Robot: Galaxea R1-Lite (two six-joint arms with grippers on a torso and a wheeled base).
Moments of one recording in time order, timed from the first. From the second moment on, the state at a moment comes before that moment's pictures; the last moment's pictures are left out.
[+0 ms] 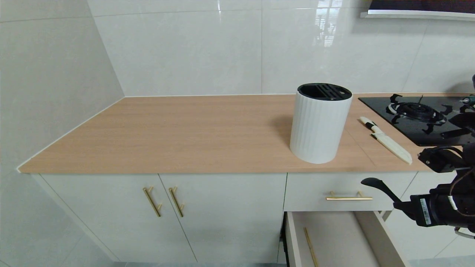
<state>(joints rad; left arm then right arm) 0.00 0.00 0.00 0.00 0.03 0.00 0.16 1.40 -0.65 0.01 0.04 0.07</state>
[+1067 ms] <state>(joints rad) 0.00 0.00 0.00 0.00 0.03 0.00 0.18 1.45 -0.61 0.01 0.04 0.06</state>
